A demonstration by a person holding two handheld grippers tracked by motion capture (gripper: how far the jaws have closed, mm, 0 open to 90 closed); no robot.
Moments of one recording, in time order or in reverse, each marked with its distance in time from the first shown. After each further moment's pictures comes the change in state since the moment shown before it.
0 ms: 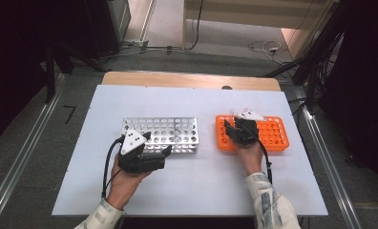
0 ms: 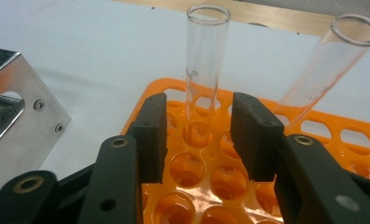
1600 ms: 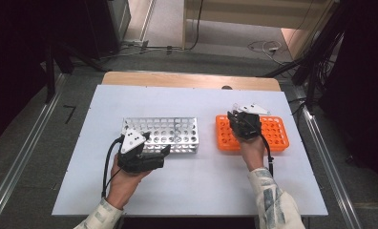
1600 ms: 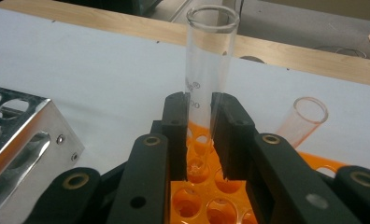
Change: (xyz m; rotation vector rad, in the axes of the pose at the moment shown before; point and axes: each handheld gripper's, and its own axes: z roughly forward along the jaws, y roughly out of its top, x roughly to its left) left arm 0.003 -0.002 0.001 0.012 0.015 -0.011; right arm 0.001 0.024 -0.016 -0.059 0.004 -0.020
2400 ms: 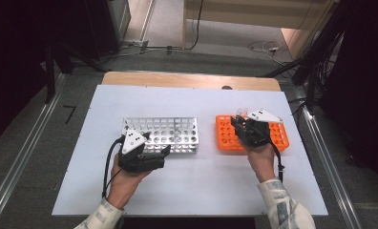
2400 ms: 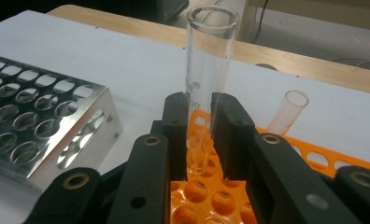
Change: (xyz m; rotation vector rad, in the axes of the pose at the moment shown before) left arm -0.001 -0.001 0.001 0.004 0.013 0.006; right arm 0.001 -0.002 -0.047 -0.030 0.087 -0.039
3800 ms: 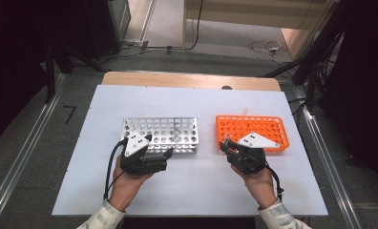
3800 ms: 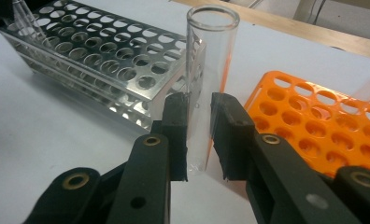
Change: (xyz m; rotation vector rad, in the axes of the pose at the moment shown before) left arm -0.008 -0.002 0.000 0.004 -0.016 0.012; right arm 0.045 -0.030 -0.043 0.046 0.174 -0.074
